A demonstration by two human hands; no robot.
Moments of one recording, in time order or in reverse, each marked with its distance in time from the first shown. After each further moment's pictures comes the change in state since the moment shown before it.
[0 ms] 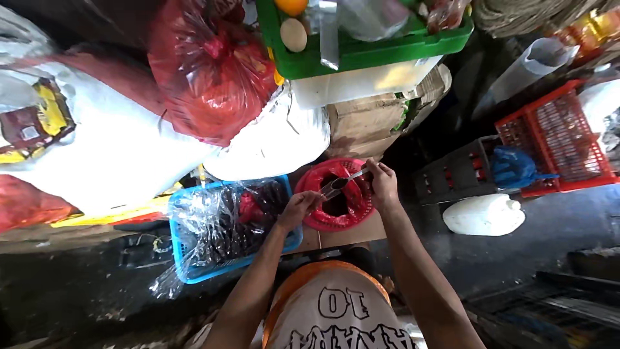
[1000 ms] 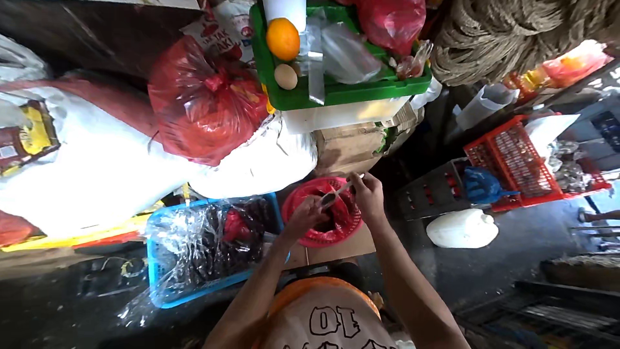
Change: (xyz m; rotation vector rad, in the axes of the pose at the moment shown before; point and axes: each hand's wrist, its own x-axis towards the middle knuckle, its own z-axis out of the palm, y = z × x) left_hand 0.031 0.024 0.043 0.206 -0.002 0.191; right_hand -0.027 -0.035 0.004 -0.362 -0.073 -0.294
